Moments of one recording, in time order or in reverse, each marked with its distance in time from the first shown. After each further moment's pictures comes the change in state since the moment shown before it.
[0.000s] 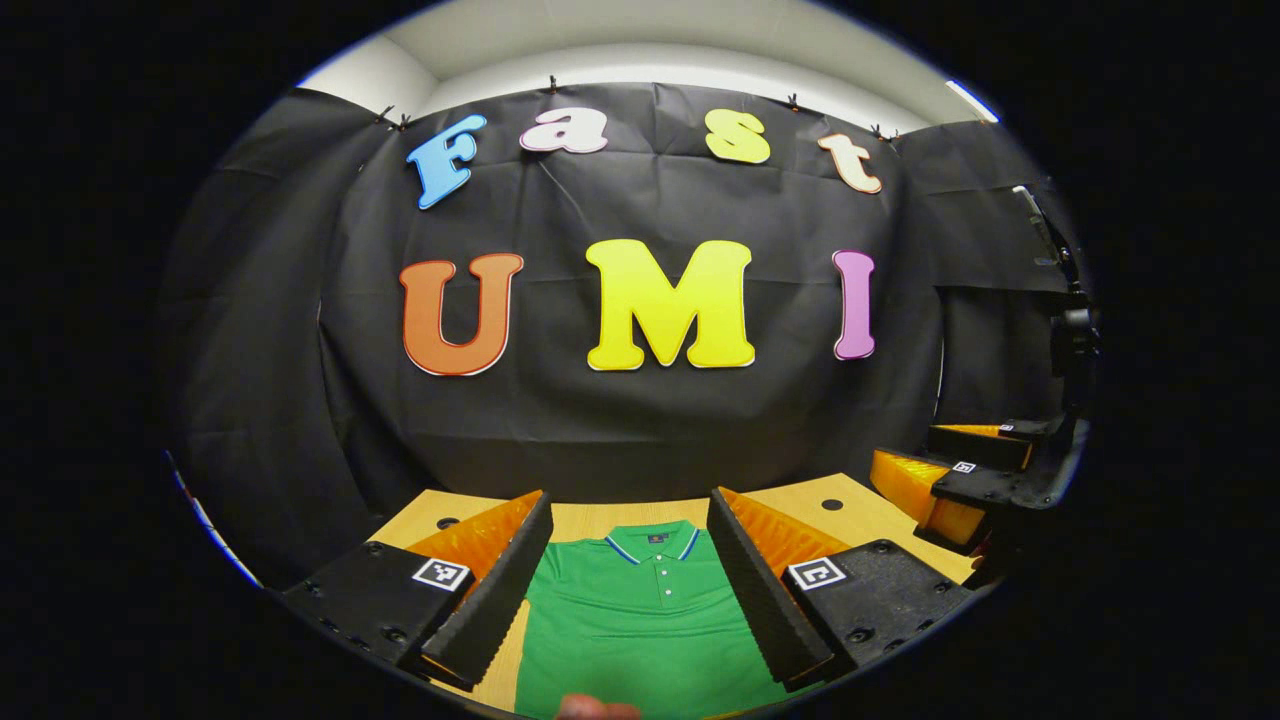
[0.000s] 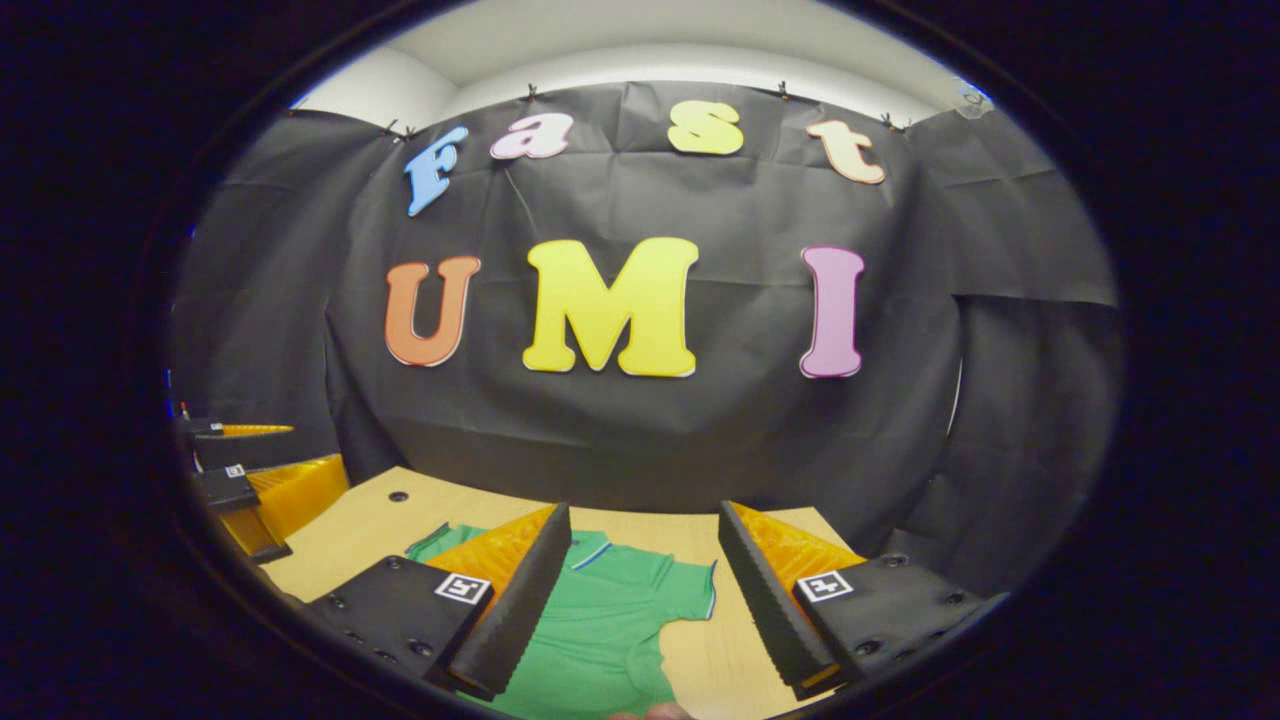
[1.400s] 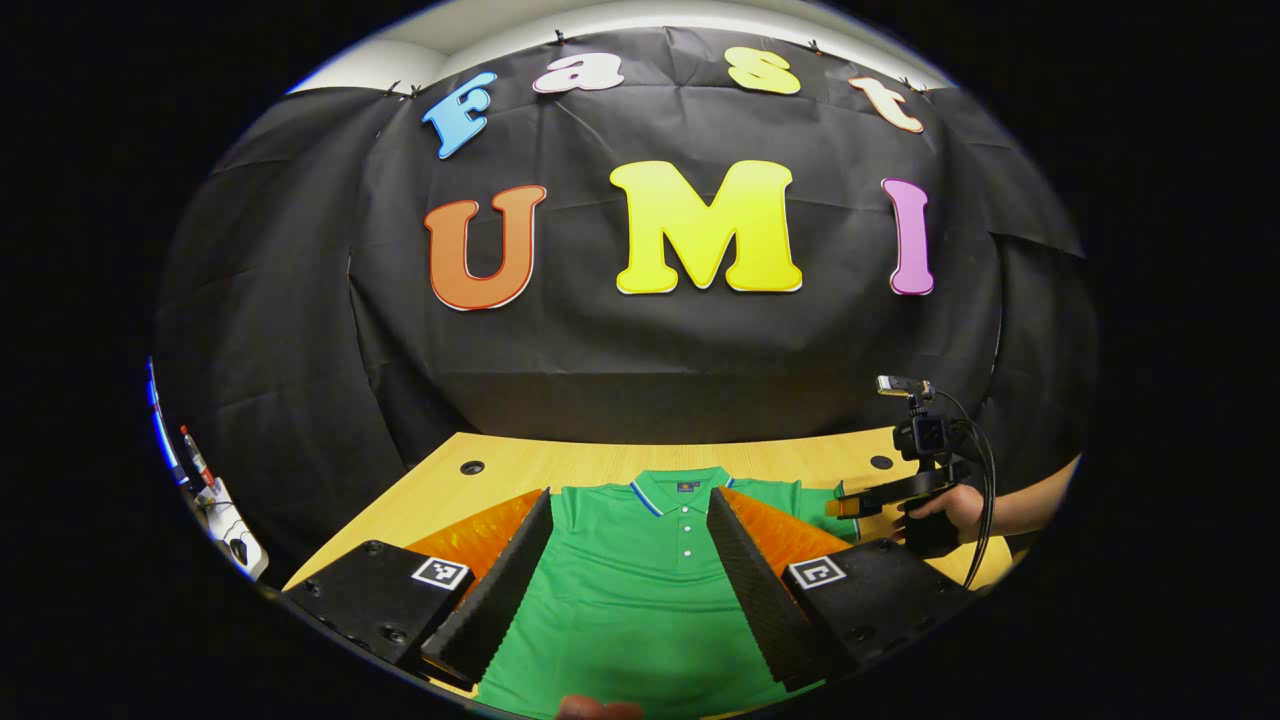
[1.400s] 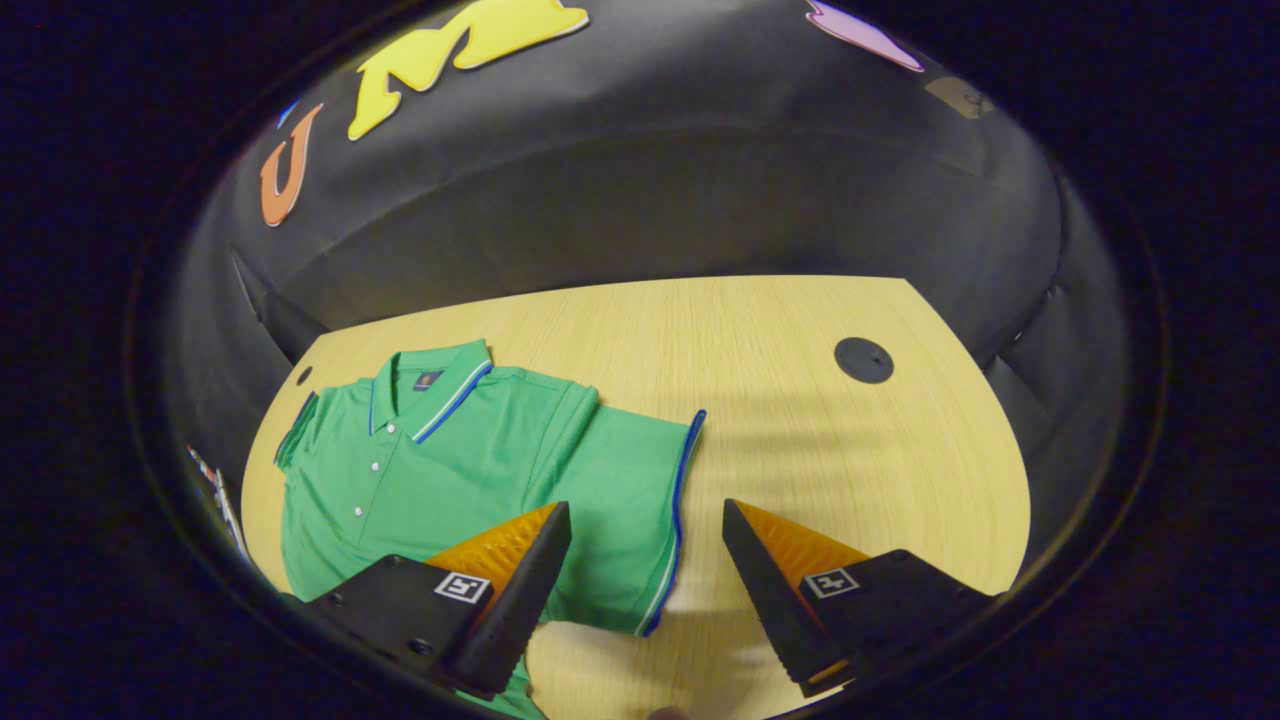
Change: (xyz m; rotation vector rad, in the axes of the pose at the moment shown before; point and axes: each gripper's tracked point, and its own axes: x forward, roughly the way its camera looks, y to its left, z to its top) left arm 0.031 -0.007 -0.066 0.007 0.187 0.182; right arm 0.267 -0.095 -0.261 0.164 0.683 0.086
